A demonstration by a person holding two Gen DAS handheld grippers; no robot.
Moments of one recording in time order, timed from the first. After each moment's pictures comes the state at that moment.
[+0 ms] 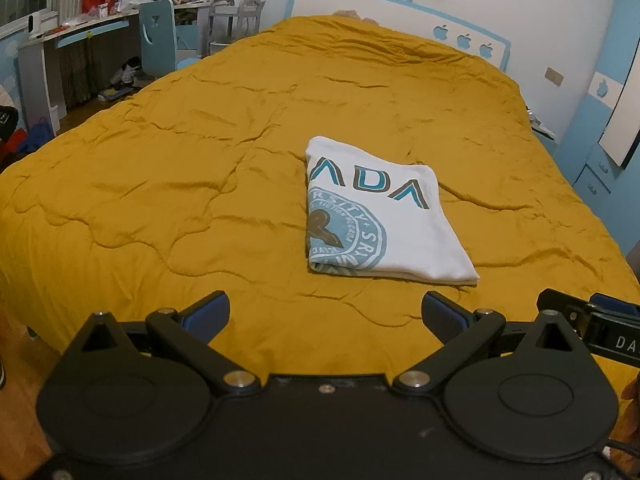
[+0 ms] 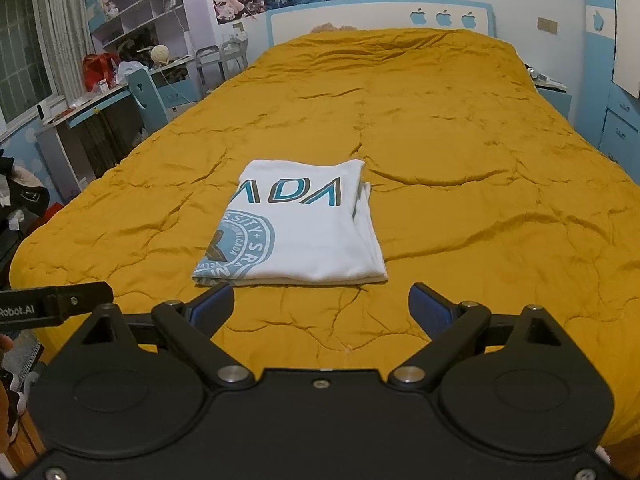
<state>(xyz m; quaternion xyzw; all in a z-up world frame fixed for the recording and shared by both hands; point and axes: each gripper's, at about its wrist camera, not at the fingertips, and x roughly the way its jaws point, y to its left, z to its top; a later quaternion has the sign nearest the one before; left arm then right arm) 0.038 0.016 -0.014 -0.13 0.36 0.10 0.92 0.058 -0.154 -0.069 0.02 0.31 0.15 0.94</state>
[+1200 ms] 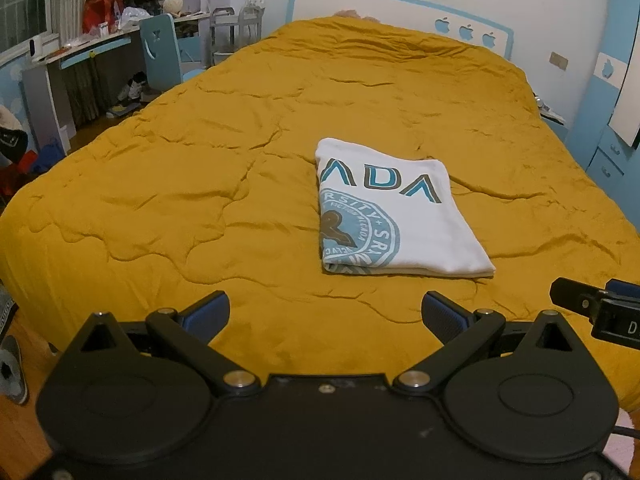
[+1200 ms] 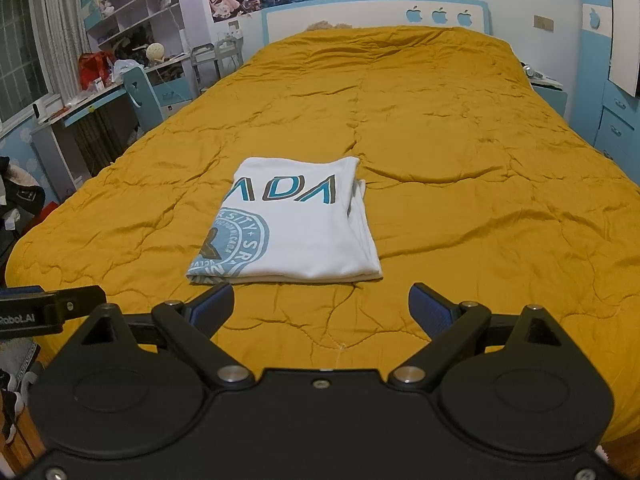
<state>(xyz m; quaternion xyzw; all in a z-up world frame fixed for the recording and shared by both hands) 0.037 0.008 -0.012 -0.09 0.36 0.12 0.92 0.062 -0.155 -0.072 0.02 0.32 0.14 0.94</state>
